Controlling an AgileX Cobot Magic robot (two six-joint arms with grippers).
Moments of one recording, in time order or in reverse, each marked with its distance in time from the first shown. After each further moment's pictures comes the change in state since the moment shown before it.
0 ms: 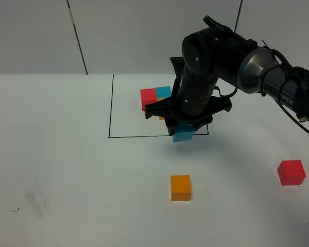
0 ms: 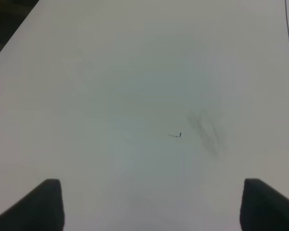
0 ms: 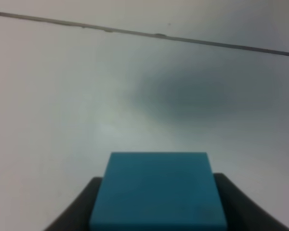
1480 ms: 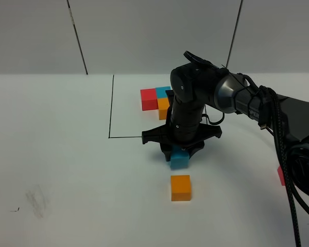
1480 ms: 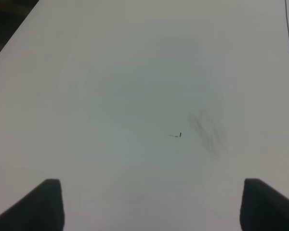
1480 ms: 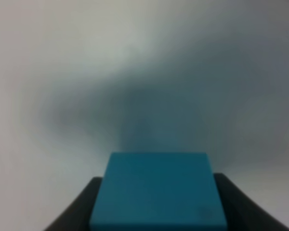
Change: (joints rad) left arm 0.000 0.000 0.000 0.000 0.000 0.000; right arm 0.013 0.158 -0.002 0.038 -0.026 0.025
